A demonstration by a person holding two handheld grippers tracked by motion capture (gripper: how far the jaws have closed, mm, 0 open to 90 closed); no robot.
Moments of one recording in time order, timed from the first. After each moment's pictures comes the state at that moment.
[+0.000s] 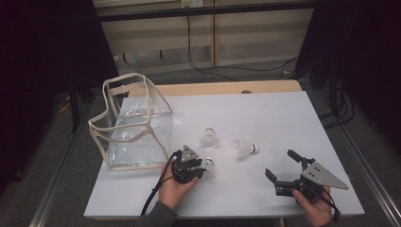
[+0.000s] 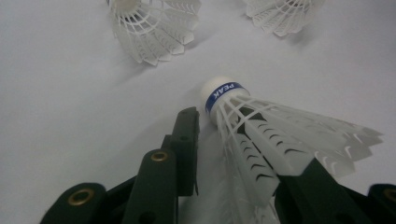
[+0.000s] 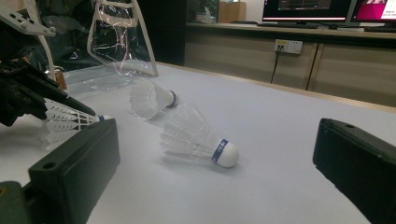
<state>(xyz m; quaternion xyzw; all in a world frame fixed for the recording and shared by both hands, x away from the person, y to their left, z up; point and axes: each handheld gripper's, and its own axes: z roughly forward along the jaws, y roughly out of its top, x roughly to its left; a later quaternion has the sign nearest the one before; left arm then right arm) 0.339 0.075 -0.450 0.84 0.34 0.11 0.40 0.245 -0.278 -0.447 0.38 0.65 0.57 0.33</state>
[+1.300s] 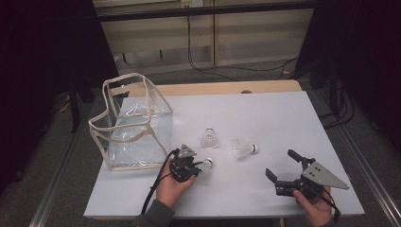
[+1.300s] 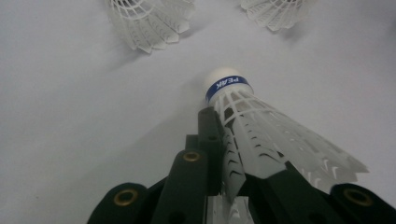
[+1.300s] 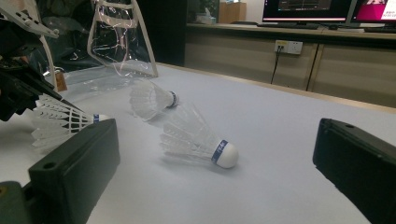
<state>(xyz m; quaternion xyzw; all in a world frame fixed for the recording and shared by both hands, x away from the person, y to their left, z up) 0.343 0.081 -0.445 0.84 0.36 0.06 0.39 0.245 -0.279 -0.446 0.38 0.65 0.57 0.33</state>
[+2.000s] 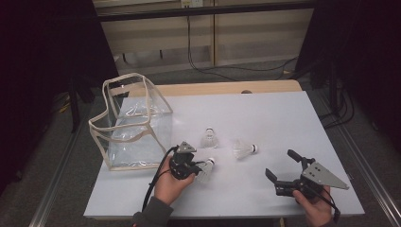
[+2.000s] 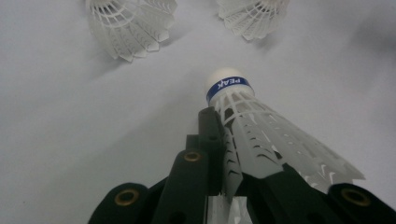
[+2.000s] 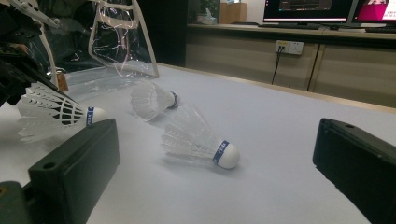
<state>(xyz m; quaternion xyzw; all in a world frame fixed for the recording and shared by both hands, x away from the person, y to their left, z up) 0.345 0.080 -0.428 0.85 0.36 0.02 0.39 0.245 -0.278 -0.446 0.38 0.65 0.57 0.33</state>
